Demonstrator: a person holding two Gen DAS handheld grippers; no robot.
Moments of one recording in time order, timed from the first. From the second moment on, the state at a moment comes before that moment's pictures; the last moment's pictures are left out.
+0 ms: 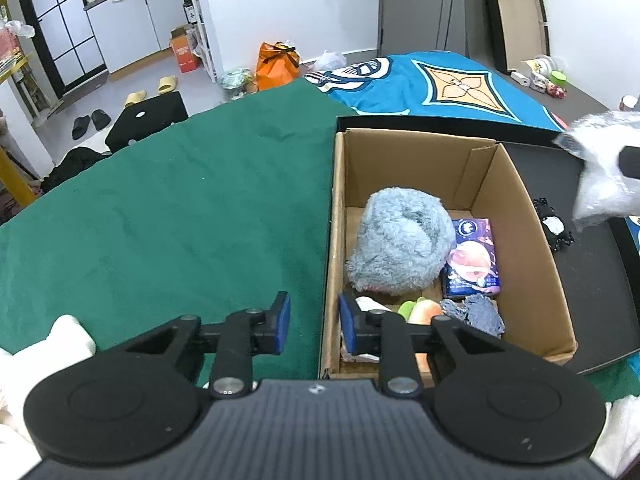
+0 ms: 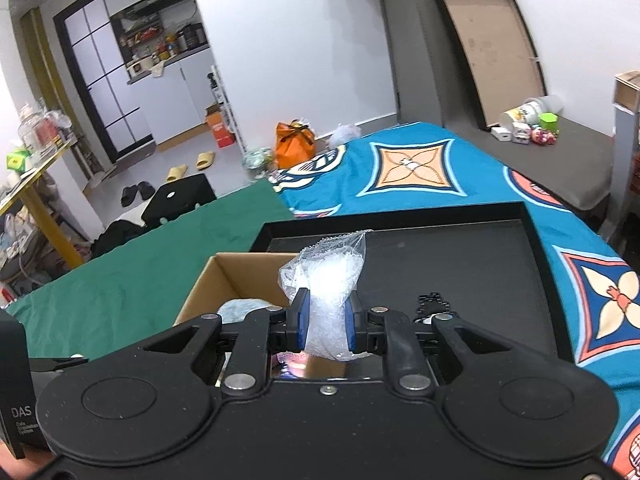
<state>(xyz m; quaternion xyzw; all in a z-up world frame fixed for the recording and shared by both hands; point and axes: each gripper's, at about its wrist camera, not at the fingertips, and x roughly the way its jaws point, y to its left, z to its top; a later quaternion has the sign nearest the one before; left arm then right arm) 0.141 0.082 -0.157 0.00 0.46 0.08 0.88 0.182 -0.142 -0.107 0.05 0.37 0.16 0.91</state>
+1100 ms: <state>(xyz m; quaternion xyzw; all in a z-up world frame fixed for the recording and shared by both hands) 0.140 0.075 -0.155 0.01 0.46 0.06 0.88 0.192 -0.176 -0.116 0.06 0.40 0.15 0.90</state>
